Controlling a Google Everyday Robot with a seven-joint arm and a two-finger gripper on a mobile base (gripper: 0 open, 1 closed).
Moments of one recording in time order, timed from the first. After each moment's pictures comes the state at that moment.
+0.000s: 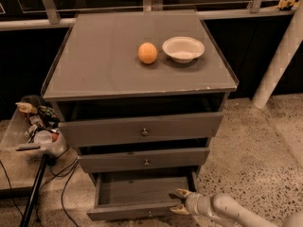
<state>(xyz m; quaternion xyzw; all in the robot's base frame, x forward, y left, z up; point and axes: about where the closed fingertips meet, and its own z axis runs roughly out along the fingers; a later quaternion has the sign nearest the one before) 0.508 -0.151 0.175 -0.53 0.73 0.17 0.40</state>
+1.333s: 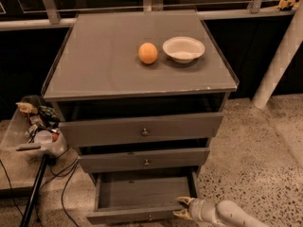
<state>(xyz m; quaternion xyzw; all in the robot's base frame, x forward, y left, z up) 0.482 -0.165 0.173 -0.52 0.73 0.17 0.40</state>
